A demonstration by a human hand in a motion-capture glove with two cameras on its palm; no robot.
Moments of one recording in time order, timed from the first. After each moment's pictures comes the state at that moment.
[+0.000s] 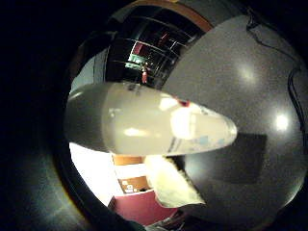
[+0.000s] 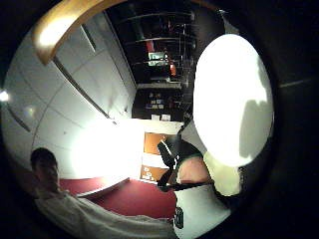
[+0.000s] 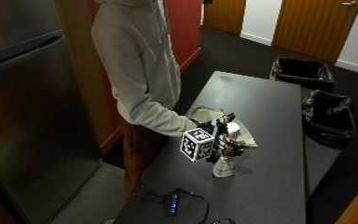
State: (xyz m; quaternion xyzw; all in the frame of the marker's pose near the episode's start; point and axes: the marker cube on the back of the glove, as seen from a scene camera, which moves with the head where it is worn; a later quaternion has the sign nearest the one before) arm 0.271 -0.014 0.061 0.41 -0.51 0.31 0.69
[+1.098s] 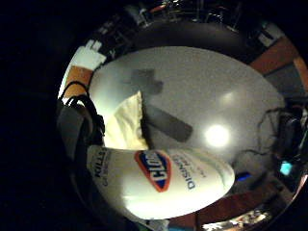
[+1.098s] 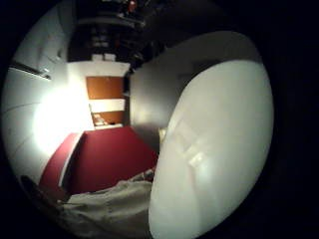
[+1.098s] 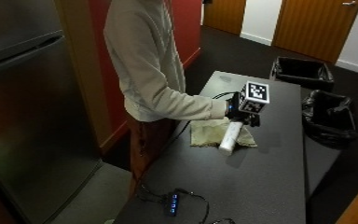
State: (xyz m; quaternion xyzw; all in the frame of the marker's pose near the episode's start) arm 0.173 -0.141 -0.001 0.05 -0.17 0.13 0.98
